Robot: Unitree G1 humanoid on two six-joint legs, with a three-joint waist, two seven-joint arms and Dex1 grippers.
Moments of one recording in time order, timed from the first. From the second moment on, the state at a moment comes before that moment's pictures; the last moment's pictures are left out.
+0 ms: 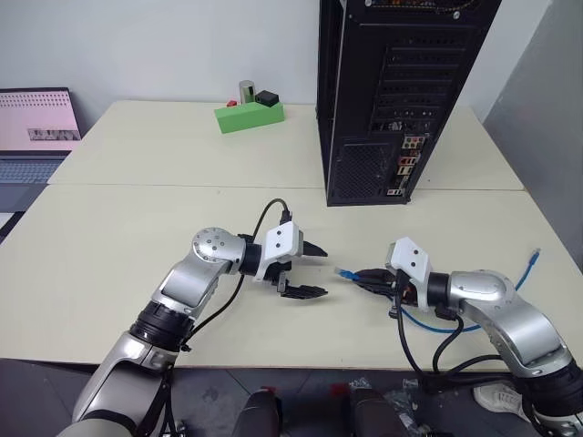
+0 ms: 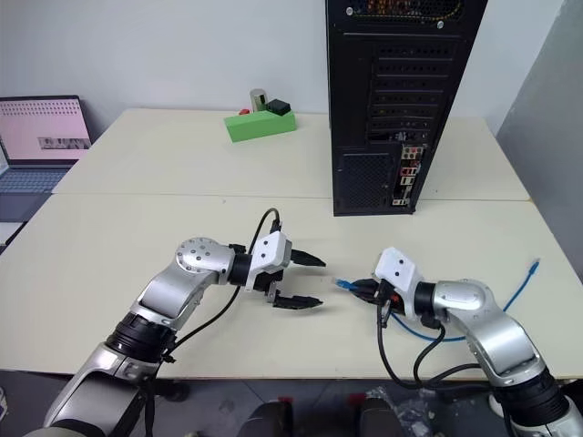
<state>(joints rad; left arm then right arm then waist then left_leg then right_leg) -0.60 0.53 -0.33 0.12 -0.21 0.19 -1.25 -0.26 -0.67 0.20 -0.40 0.30 0.58 0.85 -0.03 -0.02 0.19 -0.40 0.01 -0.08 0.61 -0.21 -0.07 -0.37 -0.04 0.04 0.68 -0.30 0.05</state>
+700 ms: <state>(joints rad) -0.61 0.49 -0.35 0.16 -0.18 0.17 -1.30 -0.30 -0.64 0.26 -0.41 0.30 0.60 0.87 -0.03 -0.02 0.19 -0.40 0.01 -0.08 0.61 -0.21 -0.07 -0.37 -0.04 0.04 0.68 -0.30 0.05</state>
